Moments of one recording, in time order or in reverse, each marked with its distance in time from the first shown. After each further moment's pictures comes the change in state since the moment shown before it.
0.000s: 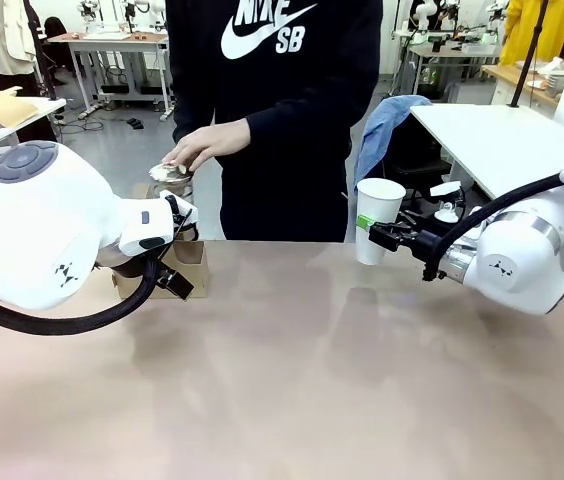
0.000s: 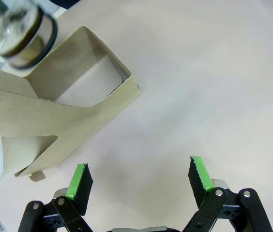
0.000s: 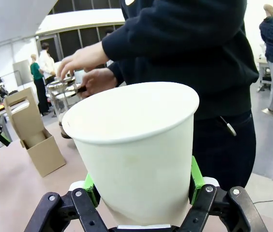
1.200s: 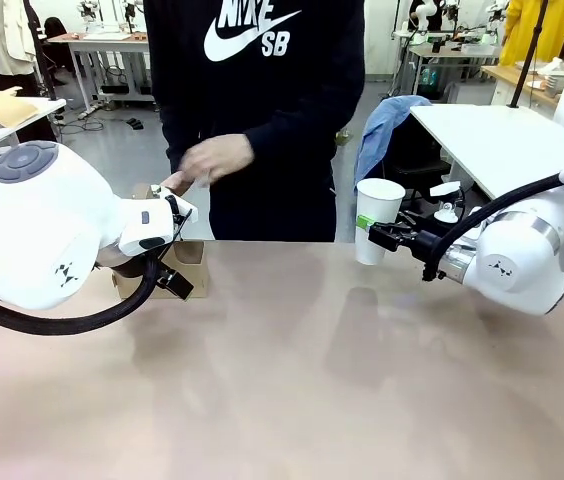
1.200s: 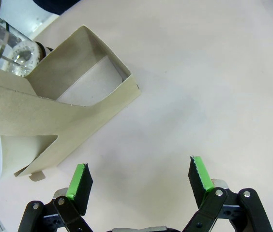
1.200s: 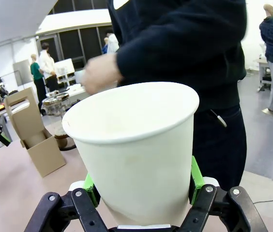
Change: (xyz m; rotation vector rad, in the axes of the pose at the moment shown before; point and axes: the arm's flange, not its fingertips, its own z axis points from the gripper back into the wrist) left arm 0.000 0.000 0.000 0.000 0.000 0.000; right arm 0.000 0.000 0.000 0.000 0.000 0.000
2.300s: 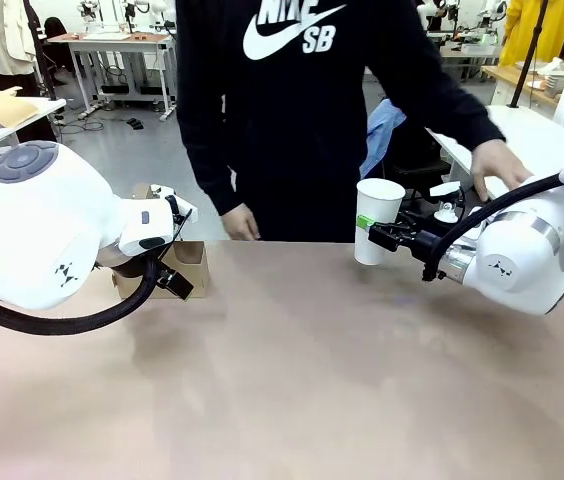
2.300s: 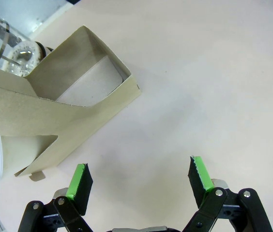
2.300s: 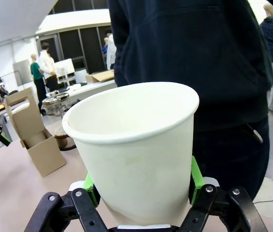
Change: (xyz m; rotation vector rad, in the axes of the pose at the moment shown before) left arm 0.000 0.000 0.000 0.000 0.000 0.000; right arm 0.000 0.000 0.000 0.000 0.000 0.000
